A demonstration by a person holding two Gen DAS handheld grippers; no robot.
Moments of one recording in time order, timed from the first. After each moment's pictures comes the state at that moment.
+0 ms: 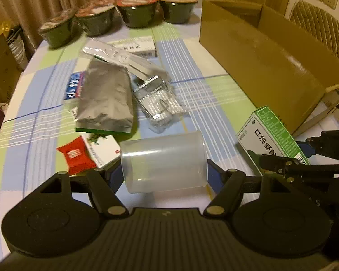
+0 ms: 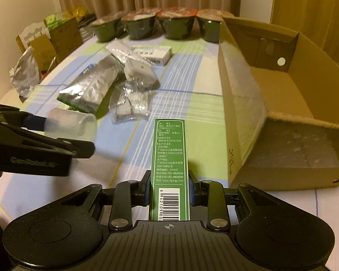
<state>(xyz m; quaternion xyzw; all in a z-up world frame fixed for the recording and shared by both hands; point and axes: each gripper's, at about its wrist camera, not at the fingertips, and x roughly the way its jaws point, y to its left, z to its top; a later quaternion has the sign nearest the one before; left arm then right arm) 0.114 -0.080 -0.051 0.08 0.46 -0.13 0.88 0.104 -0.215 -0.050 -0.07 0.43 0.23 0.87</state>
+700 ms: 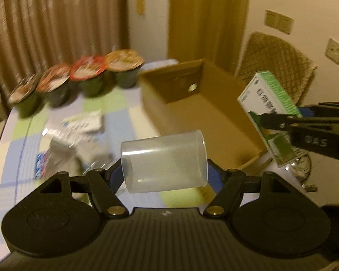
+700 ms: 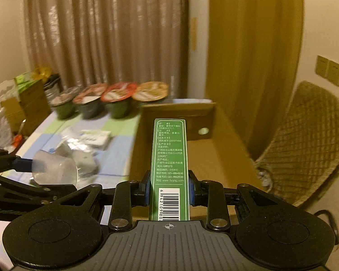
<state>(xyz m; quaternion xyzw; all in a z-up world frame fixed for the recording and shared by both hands) 0.115 -0.187 0.043 0.09 0.36 -0.23 0.90 0.127 -0.317 0.079 -0.04 0.31 0.14 0.94</state>
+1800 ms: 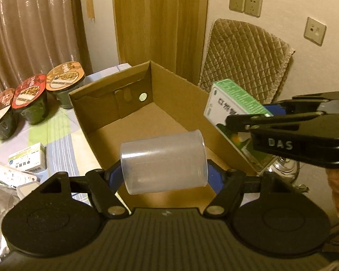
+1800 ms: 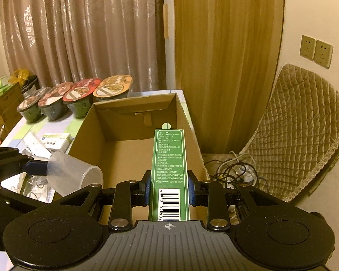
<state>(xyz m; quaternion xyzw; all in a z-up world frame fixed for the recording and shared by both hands) 0.160 -0.293 0.010 0.12 0.36 -0.30 0.88 0.193 -0.387 0.057 -0.02 0.33 0.11 0.94</state>
